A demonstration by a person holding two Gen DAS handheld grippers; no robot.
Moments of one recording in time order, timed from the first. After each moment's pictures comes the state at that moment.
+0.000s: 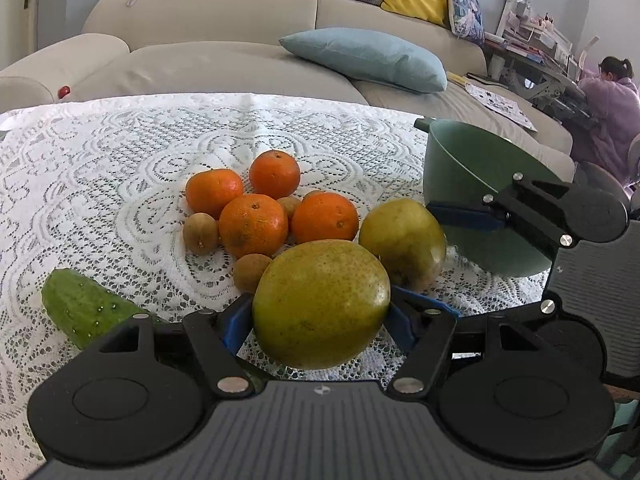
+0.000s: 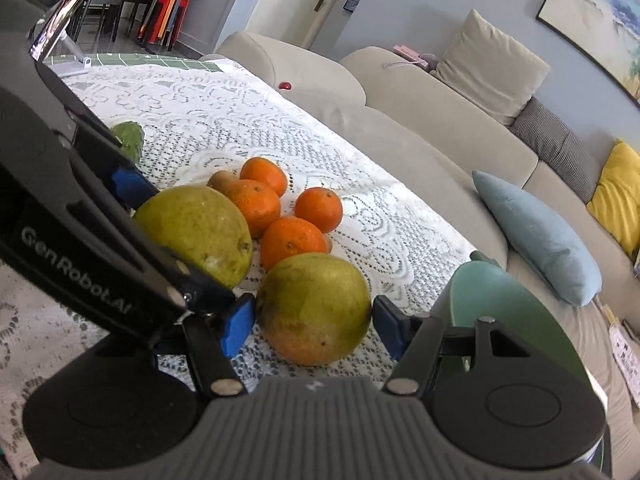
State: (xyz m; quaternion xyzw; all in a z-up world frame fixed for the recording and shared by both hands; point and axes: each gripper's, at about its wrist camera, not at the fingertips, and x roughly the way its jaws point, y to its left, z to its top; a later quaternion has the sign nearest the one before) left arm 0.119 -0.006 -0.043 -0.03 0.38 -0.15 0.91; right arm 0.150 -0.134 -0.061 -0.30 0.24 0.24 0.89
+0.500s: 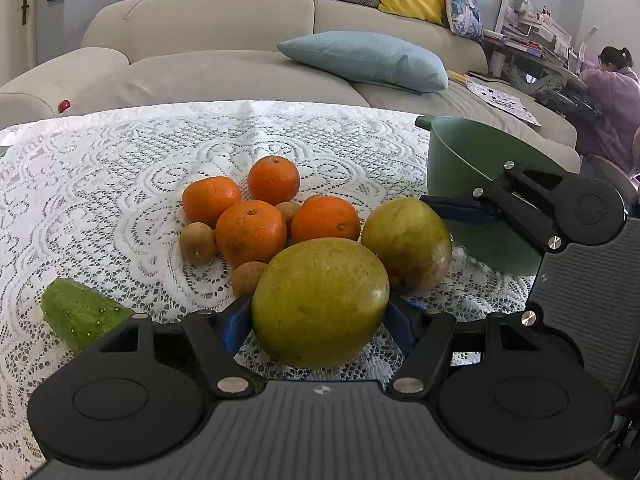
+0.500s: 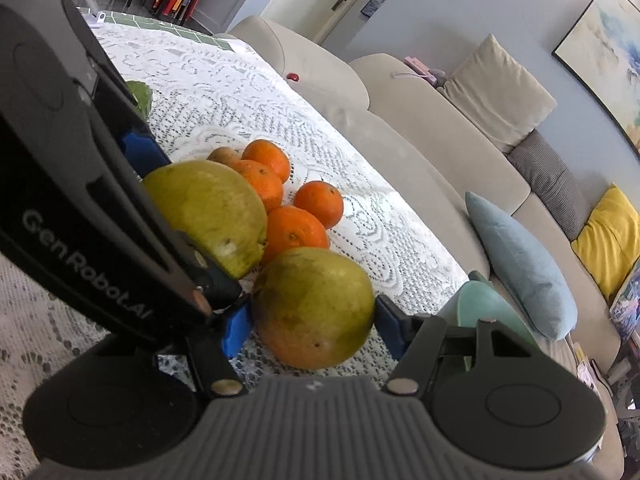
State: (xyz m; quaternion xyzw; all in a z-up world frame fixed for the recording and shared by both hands) left arm 0.125 -0.013 -0.049 -0.01 0.36 -0.14 0.92; right arm 0.150 -0.130 -0.079 -0.36 0.21 0.22 0.88
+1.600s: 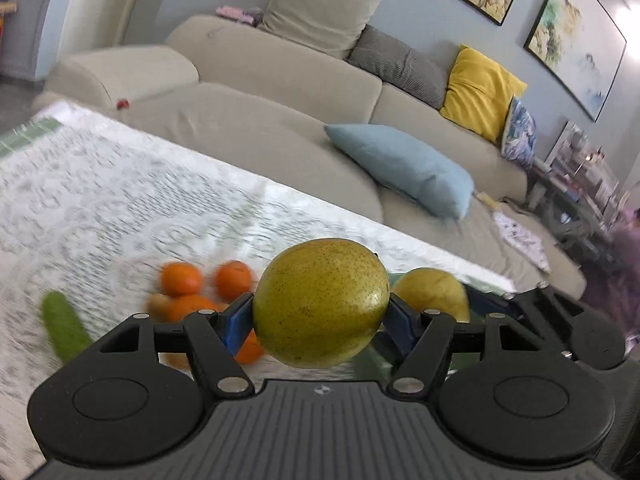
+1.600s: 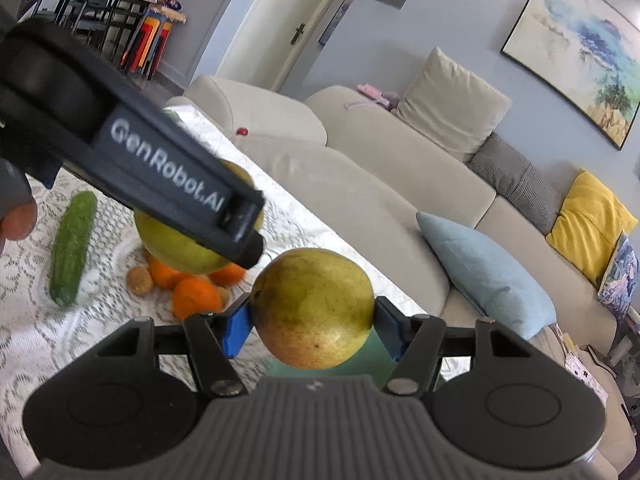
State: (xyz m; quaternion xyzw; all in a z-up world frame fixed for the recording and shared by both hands) left arm 0.128 -0.052 0.043 -0.20 0.30 -0.05 0.93; right arm 0.152 -0.202 0.027 -0.30 0.19 0.22 0.91
